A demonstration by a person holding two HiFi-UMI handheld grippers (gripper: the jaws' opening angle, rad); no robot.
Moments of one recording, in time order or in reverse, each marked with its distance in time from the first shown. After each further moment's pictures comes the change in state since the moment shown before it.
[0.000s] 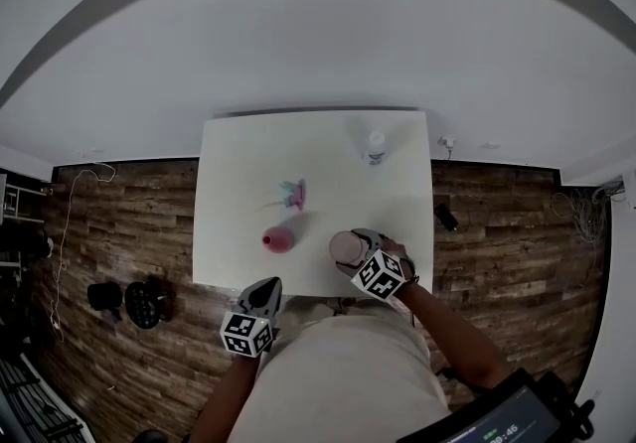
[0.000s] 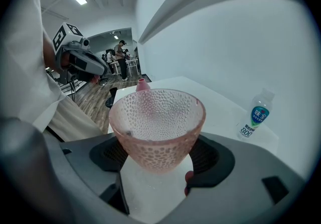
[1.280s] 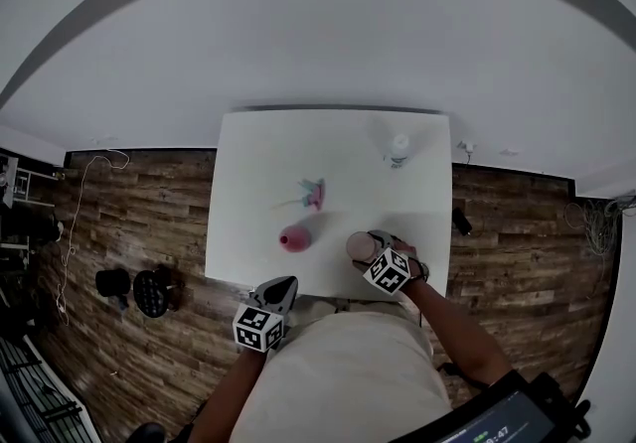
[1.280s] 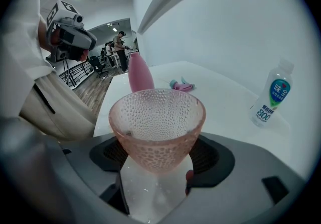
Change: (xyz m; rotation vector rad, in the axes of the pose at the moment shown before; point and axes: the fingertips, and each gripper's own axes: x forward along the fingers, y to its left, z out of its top) left arm 0.007 0.004 -0.009 0.007 0.081 -0.041; right arm 0.055 -0.003 -0.049 0.010 0.102 0.033
